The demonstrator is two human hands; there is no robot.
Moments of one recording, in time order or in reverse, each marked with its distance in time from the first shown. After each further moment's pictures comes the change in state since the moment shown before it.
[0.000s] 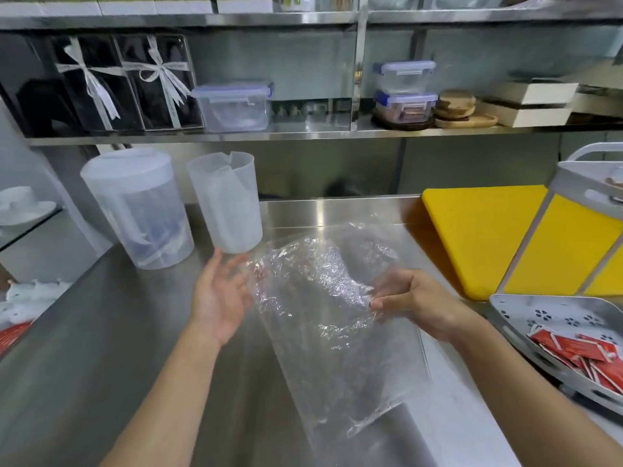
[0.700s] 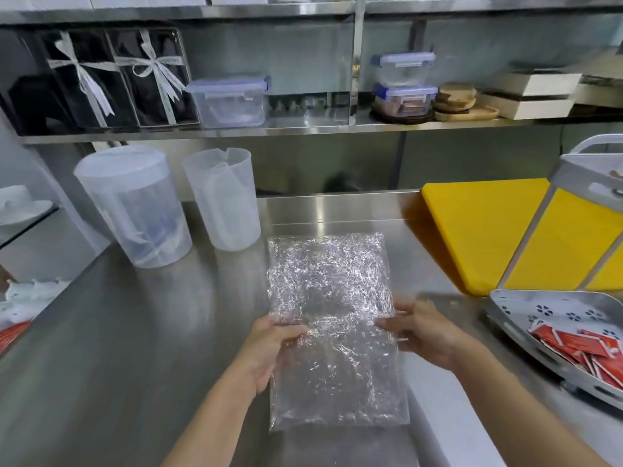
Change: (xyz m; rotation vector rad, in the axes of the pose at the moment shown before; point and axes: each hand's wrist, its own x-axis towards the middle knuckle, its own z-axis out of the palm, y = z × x) left_hand -0.022 -0.075 0.011 0.465 0.128 -0.330; right_hand -0.007 0.047 -0.003 0.211 0.069 0.328
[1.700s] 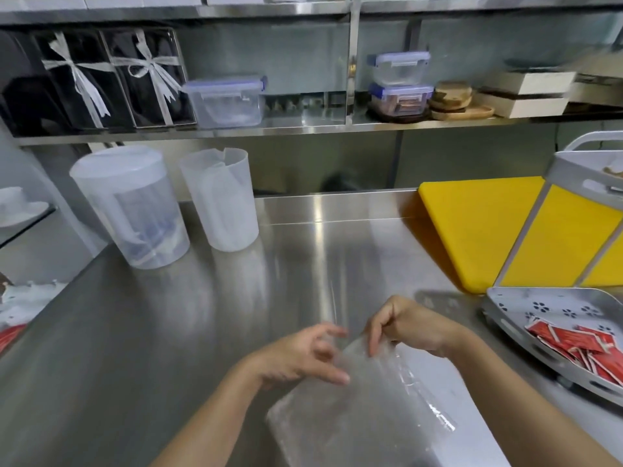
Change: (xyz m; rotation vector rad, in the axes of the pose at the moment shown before) left_hand -0.009 0.002 0.014 0.514 -0.684 0.065; right_hand -0.011 -0.022 0.017 -0.616 -0.305 -0.210
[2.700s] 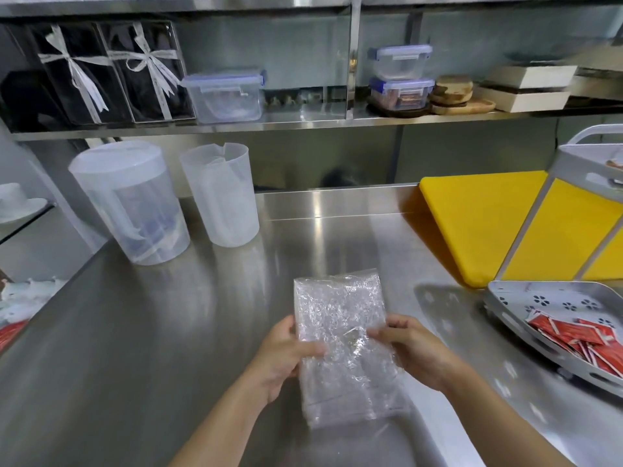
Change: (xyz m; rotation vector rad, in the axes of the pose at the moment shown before) left_hand -0.003 -0.018 0.007 -0.345 0.509 -0.013; right_hand -0.005 0.036 0.033 0.759 0.229 0.055
